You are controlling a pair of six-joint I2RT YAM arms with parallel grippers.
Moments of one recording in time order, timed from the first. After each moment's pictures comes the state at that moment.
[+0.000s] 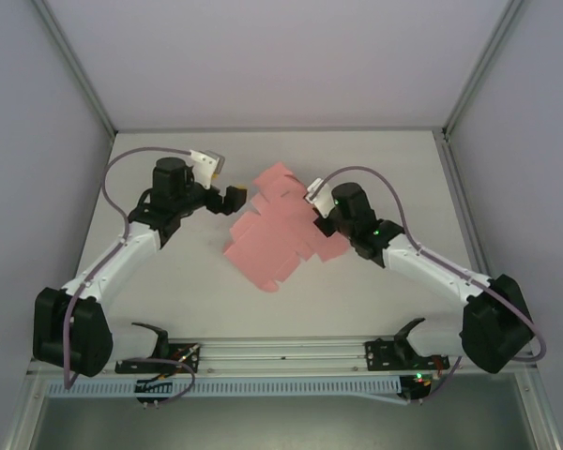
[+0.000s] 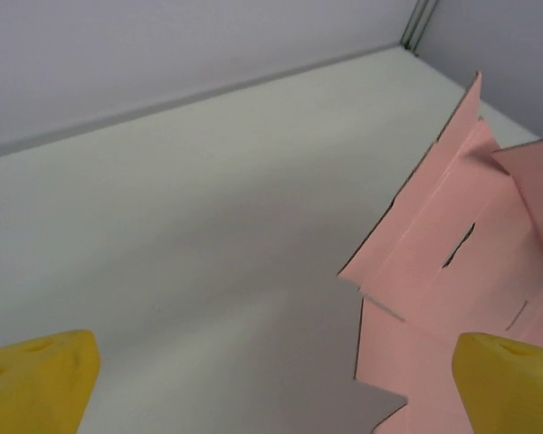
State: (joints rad) left arm -0.34 1.28 0.95 -0.10 0.37 -0.01; right arm 0.67 1.27 0.83 -0.10 0.16 -0.39
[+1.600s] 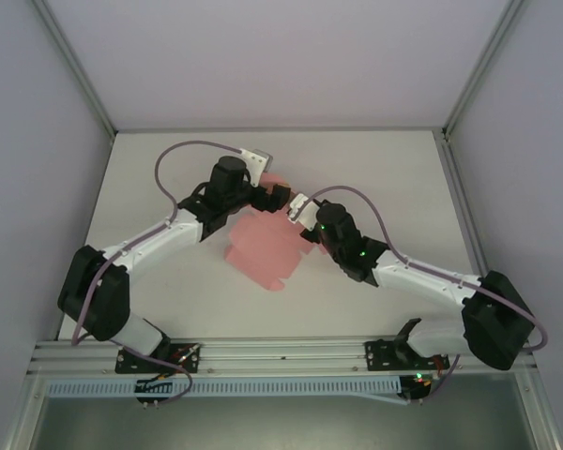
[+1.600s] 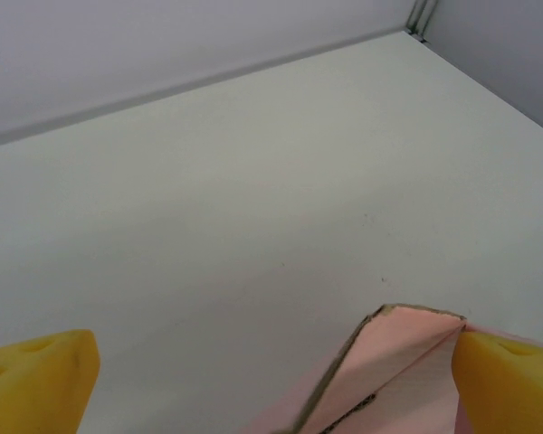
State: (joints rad) left arm -0.66 1.52 1.09 -0.02 0.02 -0.12; right arm 0.84 1.27 0.73 0.15 0.37 -0.48
